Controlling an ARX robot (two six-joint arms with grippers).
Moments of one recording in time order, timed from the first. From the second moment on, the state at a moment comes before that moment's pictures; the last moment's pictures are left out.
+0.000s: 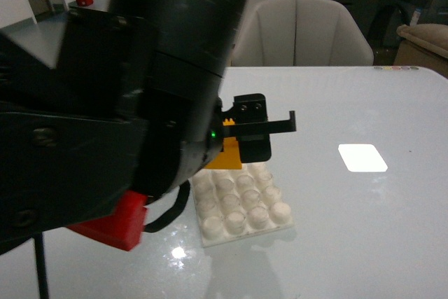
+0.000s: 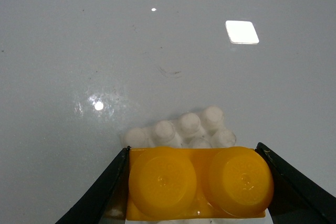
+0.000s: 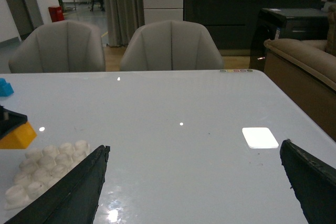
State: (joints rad) left arm -0.62 1.87 0.92 0.40 -0.40 -0.41; right arm 0.00 0.00 0.01 0.00 0.00 0.00
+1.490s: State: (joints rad) left arm -0.74 2.19 1.17 0.24 -0.61 -0.65; right arm 0.00 0.00 0.01 0.00 0.00 0.00
